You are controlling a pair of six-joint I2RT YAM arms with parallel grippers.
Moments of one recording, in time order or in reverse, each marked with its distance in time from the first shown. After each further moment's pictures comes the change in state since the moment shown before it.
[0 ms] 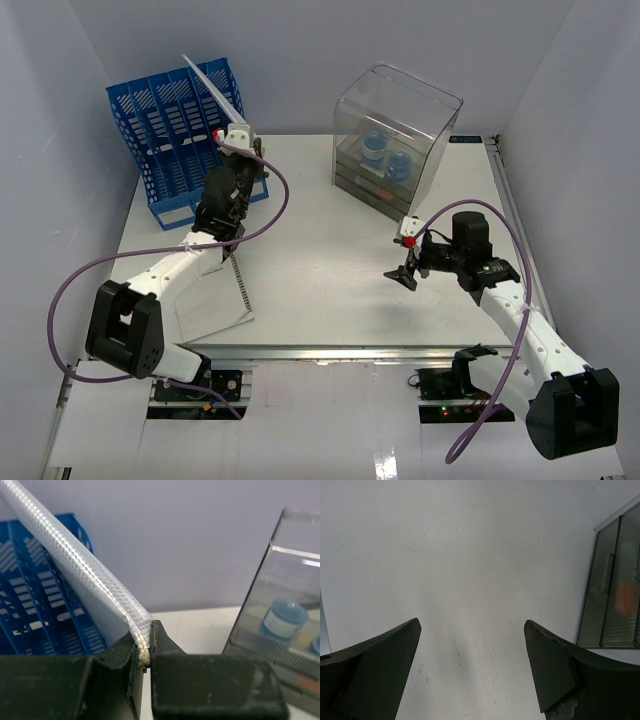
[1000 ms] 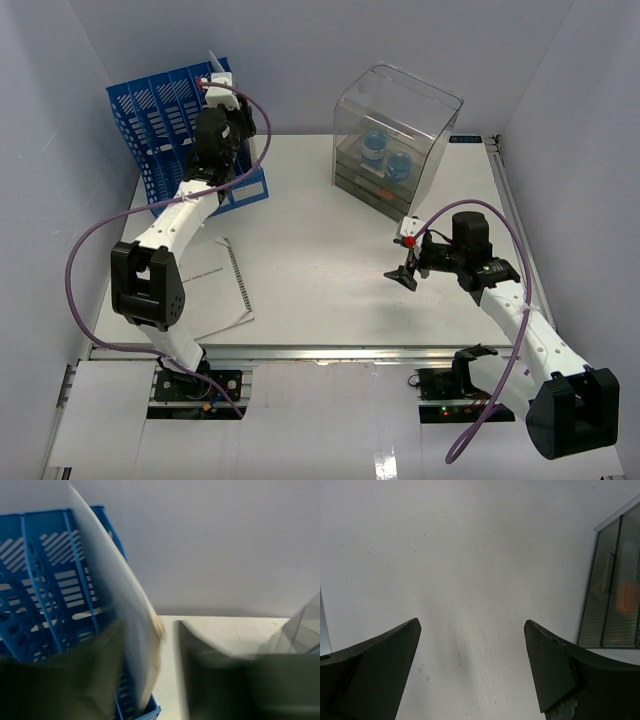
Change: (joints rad) left arm 0.172 0.271 0.472 -0.360 0.054 -0.116; right arm 0.000 0.000 0.000 -0.003 0.000 -0.002
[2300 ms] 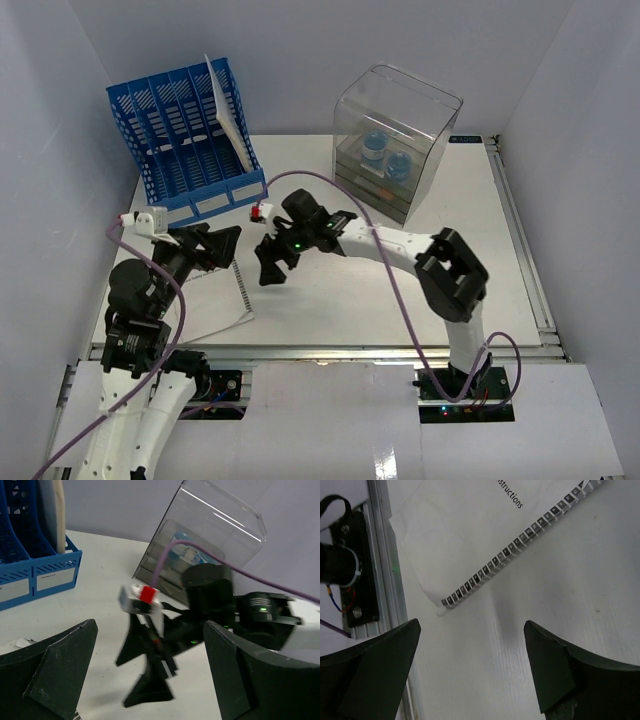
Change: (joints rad) left arm 0.052 -1.286 -0.677 -0.588 0.375 -0.368; right arm 0.691 1.070 0.904 0.080 0.238 0.791
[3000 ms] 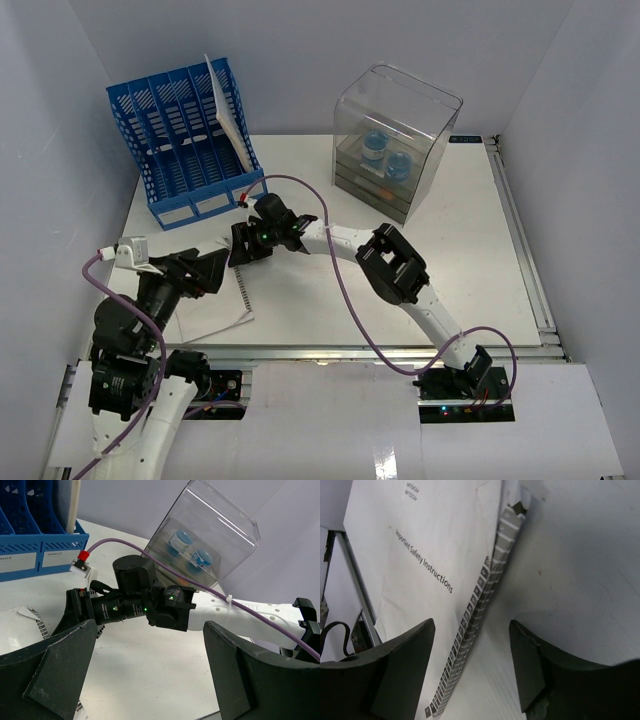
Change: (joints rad) left arm 0.000 -0.181 0.022 -0.214 -0.060 -0.076; right arm 0.004 0.404 0.342 0.133 0.111 0.492
